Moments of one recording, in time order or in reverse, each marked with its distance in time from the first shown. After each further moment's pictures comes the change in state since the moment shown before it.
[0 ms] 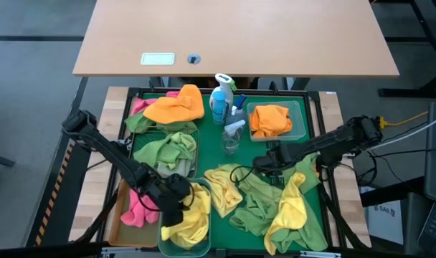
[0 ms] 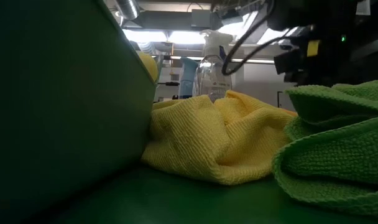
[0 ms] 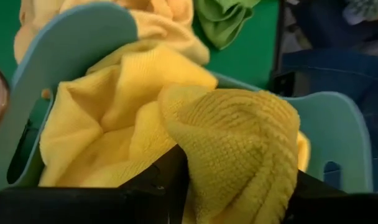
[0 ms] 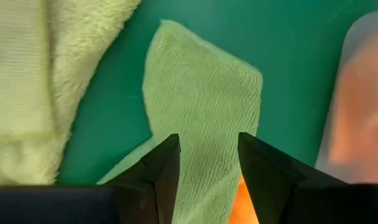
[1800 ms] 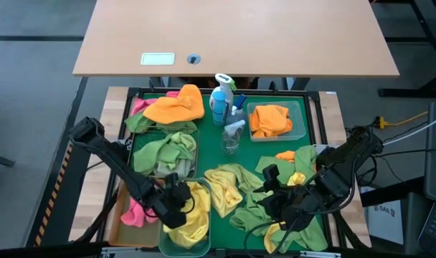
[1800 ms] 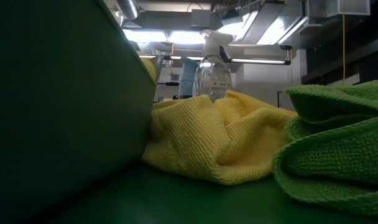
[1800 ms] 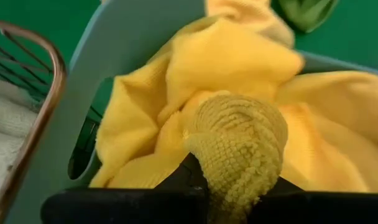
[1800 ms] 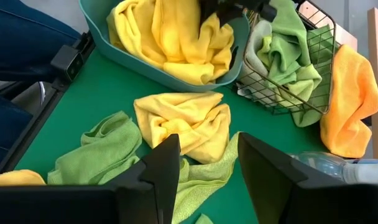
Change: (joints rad) left arm -0.066 0.149 0.015 -0.118 -0.261 -0.005; right arm 0.480 0.104 0.873 -0.187 0.314 -0.092
